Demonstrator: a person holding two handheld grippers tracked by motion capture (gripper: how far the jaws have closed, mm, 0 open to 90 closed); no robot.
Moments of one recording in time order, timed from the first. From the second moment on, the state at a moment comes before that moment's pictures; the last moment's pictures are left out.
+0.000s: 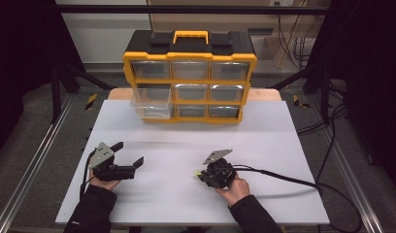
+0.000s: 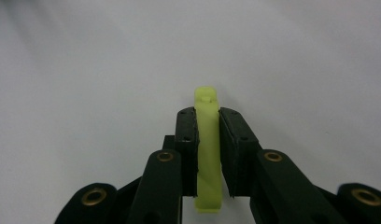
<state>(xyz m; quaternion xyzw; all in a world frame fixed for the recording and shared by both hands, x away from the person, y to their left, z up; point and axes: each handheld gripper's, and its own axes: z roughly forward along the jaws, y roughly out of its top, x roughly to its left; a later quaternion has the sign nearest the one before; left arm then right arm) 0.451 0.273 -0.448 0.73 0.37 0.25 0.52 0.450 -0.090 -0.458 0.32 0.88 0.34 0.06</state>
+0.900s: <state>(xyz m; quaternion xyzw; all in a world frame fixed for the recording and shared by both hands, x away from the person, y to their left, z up) 0.451 0.272 -0.449 0.73 0.37 0.25 0.52 0.452 -0.102 -0.425 0.32 0.85 0.41 0.07</state>
